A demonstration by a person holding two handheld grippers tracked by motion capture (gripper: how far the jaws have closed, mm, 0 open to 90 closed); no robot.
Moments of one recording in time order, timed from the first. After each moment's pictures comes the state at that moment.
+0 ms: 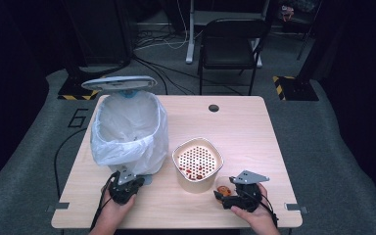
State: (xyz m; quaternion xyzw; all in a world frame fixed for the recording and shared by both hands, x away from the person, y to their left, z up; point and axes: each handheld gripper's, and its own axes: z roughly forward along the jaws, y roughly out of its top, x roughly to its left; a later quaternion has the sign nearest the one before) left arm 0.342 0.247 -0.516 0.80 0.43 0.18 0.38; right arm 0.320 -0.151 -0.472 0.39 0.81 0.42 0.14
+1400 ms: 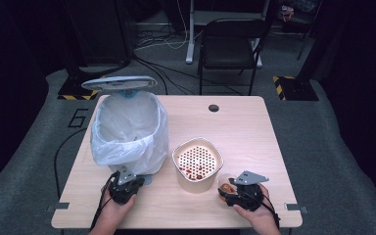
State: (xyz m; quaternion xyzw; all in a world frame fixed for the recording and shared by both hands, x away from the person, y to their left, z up) left arm 0.342 0.247 -0.516 0.80 0.43 0.18 0.38; right arm 0.324 -0.158 -0.478 0.38 0.82 0.40 0.16
